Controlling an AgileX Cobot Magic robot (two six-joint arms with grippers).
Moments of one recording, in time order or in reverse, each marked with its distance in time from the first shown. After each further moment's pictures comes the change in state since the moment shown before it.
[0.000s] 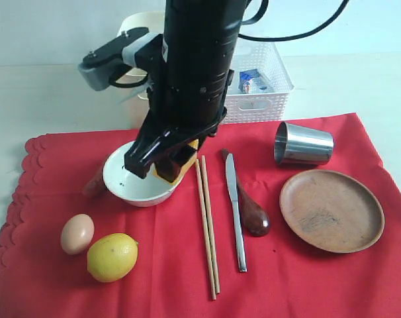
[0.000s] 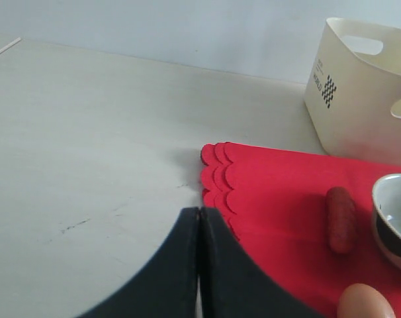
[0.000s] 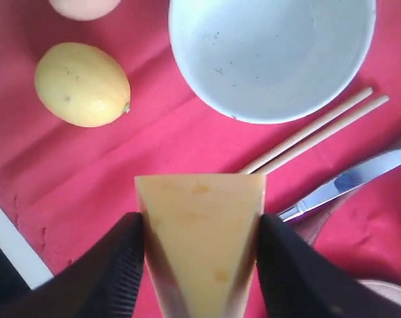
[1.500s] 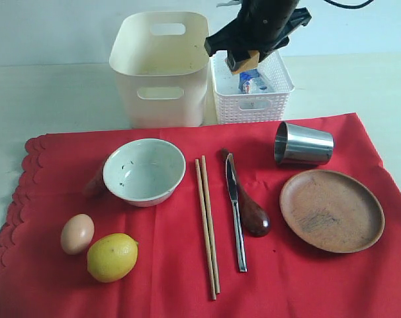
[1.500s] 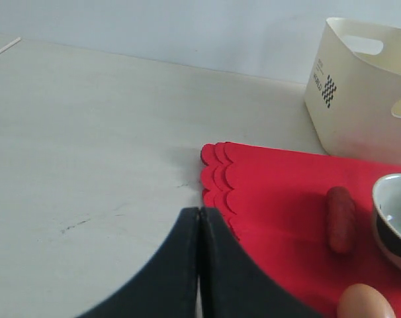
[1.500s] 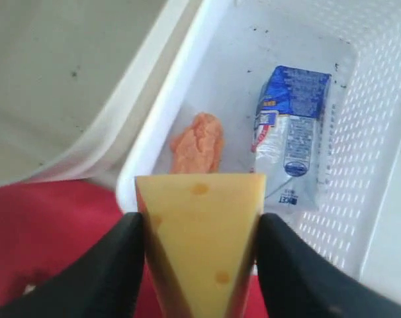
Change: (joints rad) left arm 0.000 0.000 0.000 0.000 0.000 0.000; right arm -0.429 0.261 -0.241 -0.147 -0.313 0.226
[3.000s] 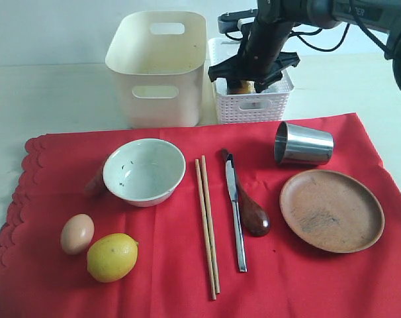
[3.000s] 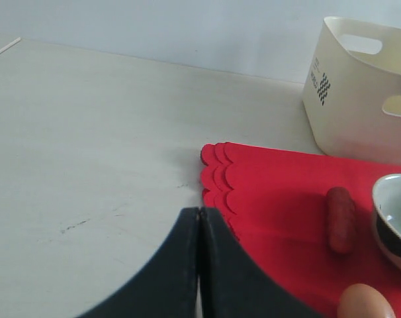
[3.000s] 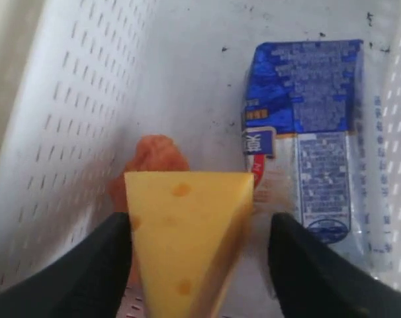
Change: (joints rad) left arm 0.000 0.000 0.000 0.000 0.000 0.000; right arm -0.068 0.301 -0.217 0.065 0.015 0.048
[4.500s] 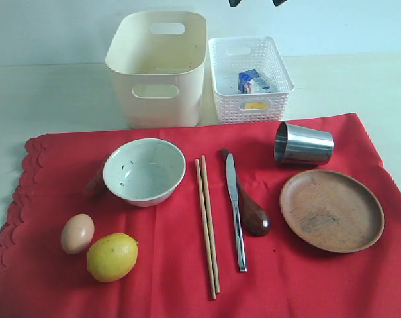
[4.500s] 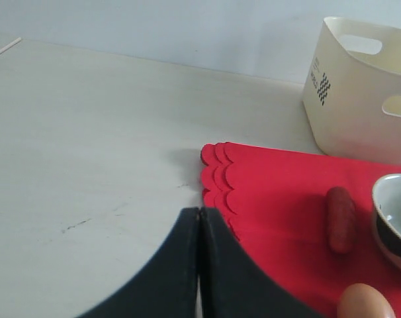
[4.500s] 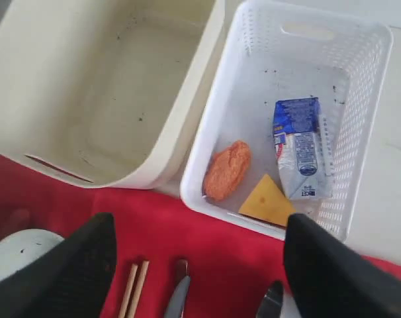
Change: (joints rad) left arm 0.000 0.000 0.000 0.000 0.000 0.002; right arm 0.000 -0.415 -0.002 0.150 0.236 -0.042
